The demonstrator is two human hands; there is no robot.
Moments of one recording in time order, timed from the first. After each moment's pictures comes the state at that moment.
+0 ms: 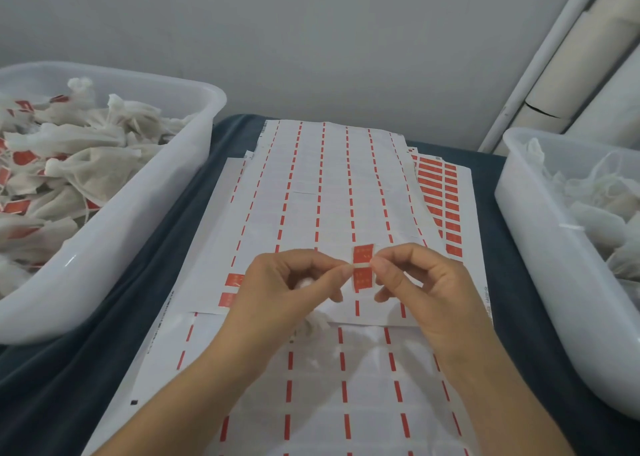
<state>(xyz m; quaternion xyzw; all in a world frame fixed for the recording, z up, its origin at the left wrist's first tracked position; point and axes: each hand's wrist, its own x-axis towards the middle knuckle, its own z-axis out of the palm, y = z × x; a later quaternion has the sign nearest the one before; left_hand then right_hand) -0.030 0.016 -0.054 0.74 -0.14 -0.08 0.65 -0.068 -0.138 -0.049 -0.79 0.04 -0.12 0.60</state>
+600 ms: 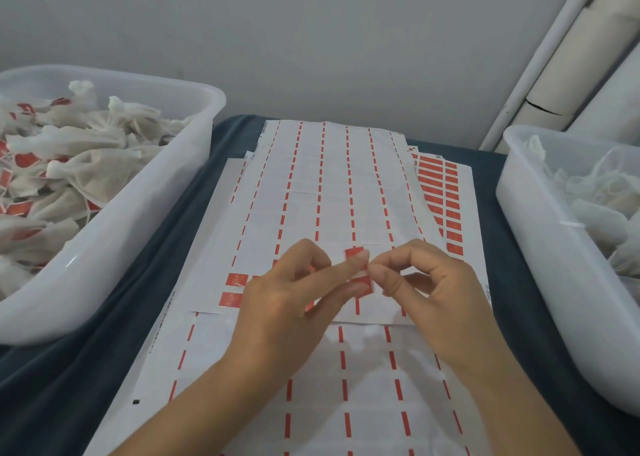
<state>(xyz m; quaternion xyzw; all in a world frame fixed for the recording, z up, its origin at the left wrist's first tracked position) -0.033 0.014 -0.071 0.80 -0.34 0.26 0.42 -0.070 -0.141 -0.048 -0.84 -0.01 -0.16 0.51</state>
